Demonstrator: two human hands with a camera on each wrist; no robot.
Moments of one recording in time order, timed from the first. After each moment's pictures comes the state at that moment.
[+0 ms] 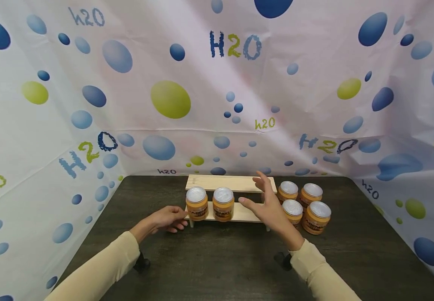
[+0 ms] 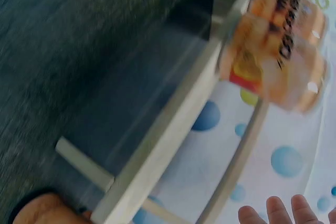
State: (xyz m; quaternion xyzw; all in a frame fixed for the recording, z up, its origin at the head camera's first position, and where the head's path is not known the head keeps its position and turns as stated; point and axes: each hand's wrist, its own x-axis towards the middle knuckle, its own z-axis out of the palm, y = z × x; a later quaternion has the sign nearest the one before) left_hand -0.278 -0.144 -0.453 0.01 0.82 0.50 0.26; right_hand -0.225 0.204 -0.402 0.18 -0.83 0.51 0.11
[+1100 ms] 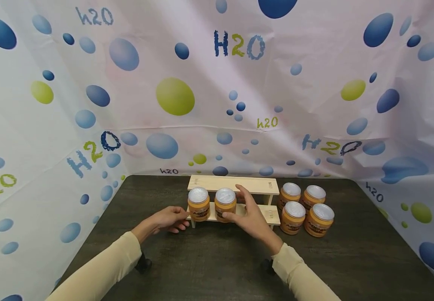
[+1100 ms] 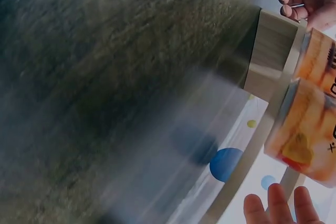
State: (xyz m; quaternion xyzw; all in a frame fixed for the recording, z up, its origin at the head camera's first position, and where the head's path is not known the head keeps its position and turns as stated) left_hand -0.277 -0.142 -0.454 0.01 0.82 0.51 0.26; right_hand -0.239 0.163 -0.446 0.20 -0.82 0.53 0.06
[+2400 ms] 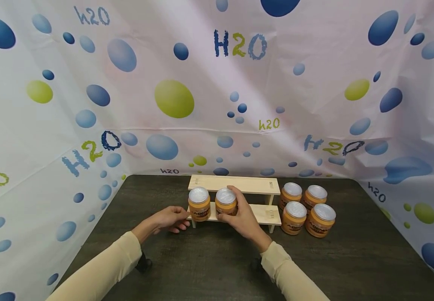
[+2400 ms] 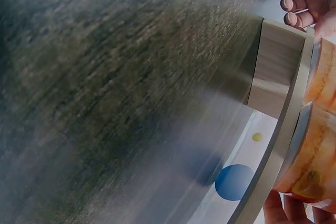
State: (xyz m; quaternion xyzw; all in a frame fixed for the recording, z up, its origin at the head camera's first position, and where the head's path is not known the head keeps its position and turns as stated) left_hand -0.276 -0.143 -0.449 0.02 0.82 0.51 0.26; right_hand -0.252 0.140 -0.455 0.21 -0.80 0.56 0.05
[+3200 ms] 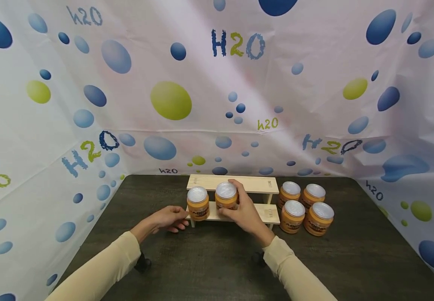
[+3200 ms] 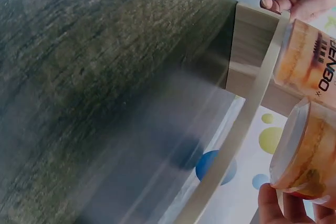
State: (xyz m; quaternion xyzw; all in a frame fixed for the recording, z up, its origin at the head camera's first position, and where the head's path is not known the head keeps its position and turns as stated) left_hand -0.278 -0.144 -0.449 0.01 0.82 0.51 0.27; right_hand -0.253 0.146 -0.433 0.22 -0.81 0.54 0.08
